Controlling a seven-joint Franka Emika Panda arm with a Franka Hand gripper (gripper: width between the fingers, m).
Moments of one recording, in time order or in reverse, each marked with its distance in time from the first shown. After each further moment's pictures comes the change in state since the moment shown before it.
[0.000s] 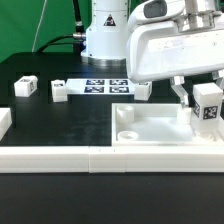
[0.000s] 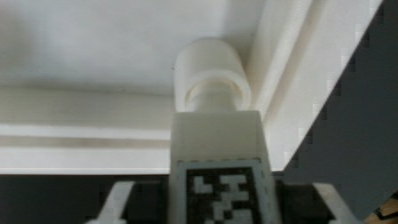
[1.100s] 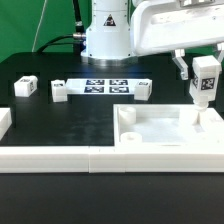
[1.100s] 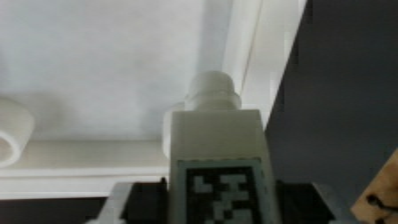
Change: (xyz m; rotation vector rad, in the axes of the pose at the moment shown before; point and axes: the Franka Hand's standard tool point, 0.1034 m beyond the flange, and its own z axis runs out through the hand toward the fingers) arm -0.031 -0.016 -0.046 -0.001 -0.025 0.041
